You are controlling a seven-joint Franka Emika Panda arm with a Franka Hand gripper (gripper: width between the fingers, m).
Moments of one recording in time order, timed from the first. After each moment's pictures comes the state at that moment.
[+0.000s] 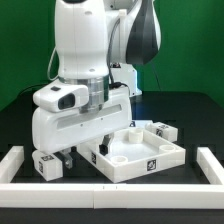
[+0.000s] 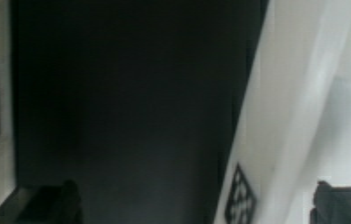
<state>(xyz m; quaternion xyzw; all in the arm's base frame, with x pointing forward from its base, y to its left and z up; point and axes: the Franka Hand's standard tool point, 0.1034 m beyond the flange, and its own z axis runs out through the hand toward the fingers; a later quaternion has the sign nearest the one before) 0.540 -0.079 0.011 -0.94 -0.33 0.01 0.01</state>
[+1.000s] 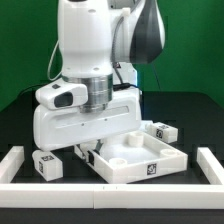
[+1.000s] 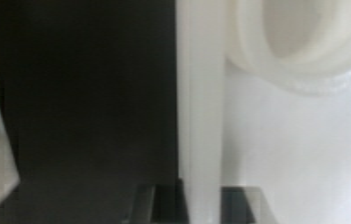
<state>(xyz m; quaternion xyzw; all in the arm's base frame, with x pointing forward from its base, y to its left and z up) 0.569 -0.055 0.021 -0.99 -0.16 0.00 0.01</state>
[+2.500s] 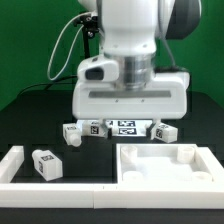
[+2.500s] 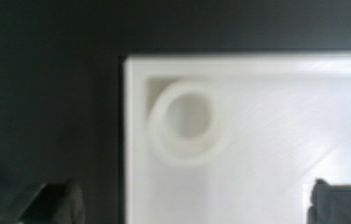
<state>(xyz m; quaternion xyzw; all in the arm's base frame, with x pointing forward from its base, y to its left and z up) 0.529 0.016 0.073 -1.00 0.01 0.04 0.00</state>
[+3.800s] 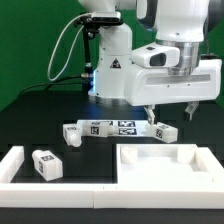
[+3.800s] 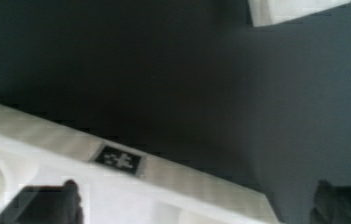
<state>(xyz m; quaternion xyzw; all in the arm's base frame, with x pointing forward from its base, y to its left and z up) 0.458 0.097 0.064 -0.99 -0.15 0.07 -0.02</state>
